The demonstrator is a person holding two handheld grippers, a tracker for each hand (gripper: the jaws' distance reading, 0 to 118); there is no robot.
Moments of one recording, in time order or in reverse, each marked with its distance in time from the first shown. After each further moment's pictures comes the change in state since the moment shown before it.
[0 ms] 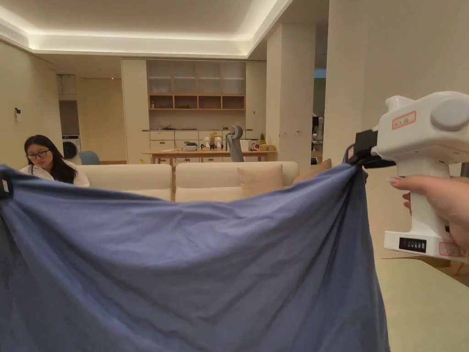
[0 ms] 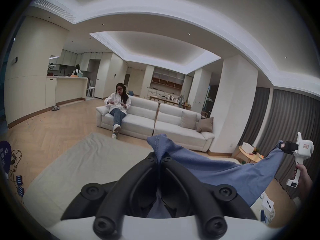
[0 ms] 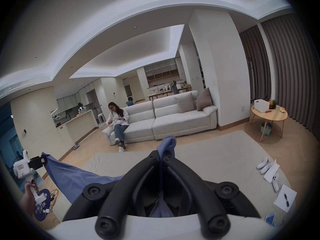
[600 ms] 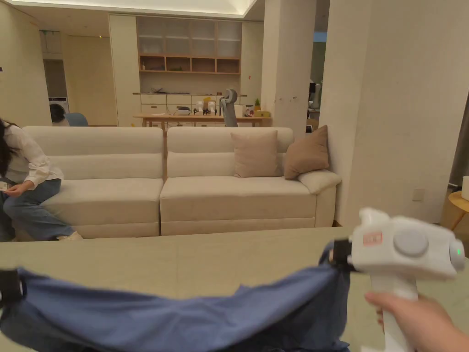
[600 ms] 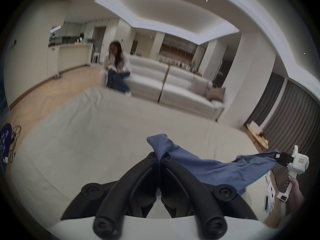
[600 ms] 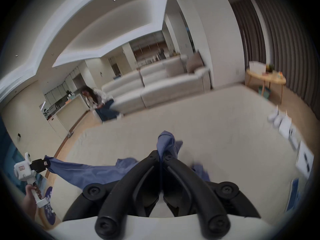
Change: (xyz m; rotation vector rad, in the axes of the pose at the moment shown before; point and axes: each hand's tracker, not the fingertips) left arm -0.049 -0.219 -0.082 -0.405 0.052 0.083; right arm 0.062 -0.256 -0.086 -0.350 -0.061 -0.128
